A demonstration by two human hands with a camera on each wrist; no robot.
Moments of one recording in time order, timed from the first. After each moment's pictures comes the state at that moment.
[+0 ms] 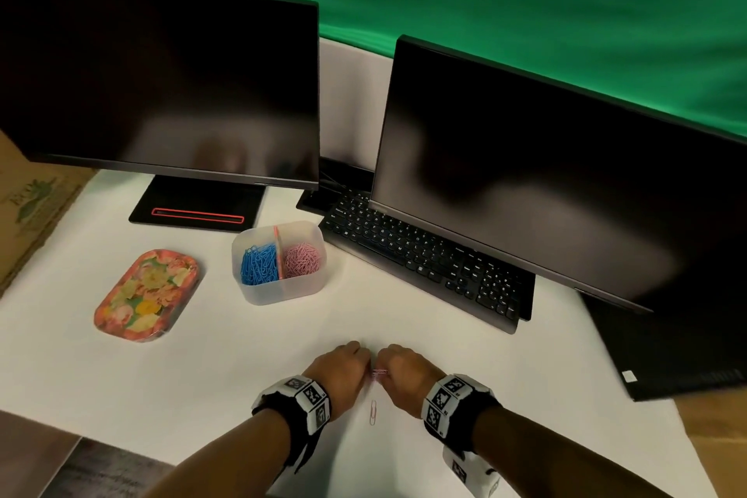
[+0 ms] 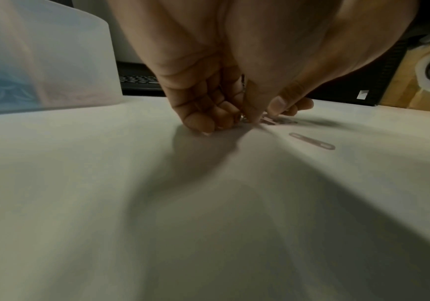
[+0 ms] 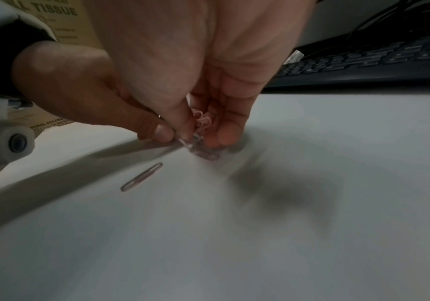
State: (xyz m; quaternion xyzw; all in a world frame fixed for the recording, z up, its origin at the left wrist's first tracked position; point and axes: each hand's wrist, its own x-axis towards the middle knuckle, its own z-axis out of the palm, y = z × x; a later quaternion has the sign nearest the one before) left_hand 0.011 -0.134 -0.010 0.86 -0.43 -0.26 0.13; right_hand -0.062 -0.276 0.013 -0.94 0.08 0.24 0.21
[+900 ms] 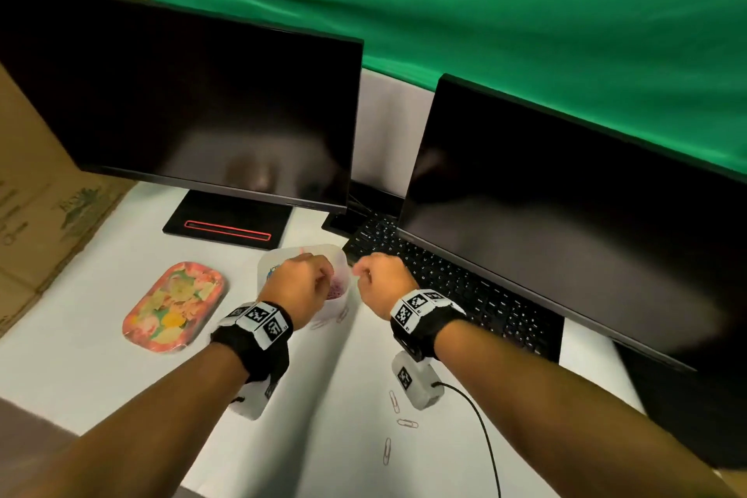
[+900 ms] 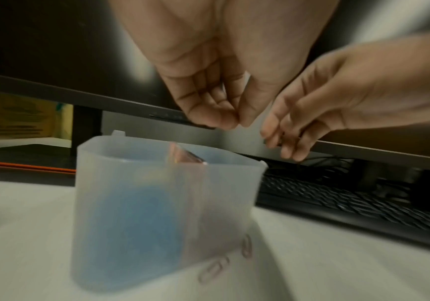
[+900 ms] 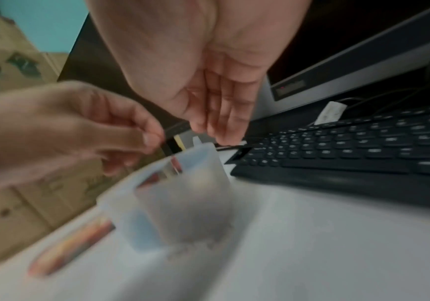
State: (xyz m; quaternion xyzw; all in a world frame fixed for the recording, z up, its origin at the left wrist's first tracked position) left_hand 0.150 -0.105 0.069 0.92 -0.26 -0.06 0.28; right_hand 0.099 -0.271 0.086 -0.95 0.11 0.09 0.27
